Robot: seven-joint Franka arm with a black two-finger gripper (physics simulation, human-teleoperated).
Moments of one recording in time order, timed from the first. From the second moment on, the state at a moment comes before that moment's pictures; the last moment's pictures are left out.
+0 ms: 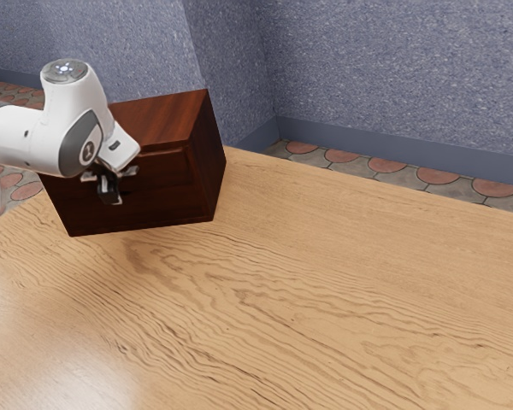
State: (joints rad) arm 0.13 0.31 0.40 -1.53 0.16 2.20 1.18
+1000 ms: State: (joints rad) arm 0.12 0.05 0.38 -1.81 0.18 2.22 1.17
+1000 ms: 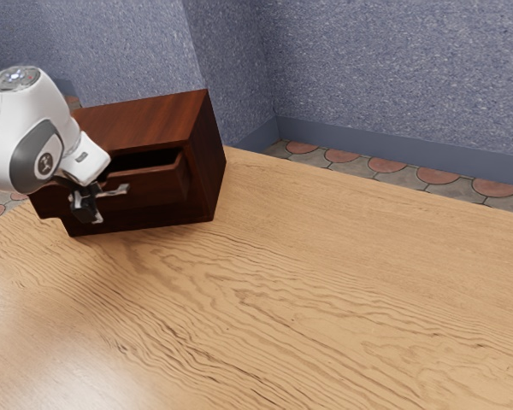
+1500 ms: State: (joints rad) arm 0.06 -0.13 0.38 -2.00 0.25 2.23 1.15
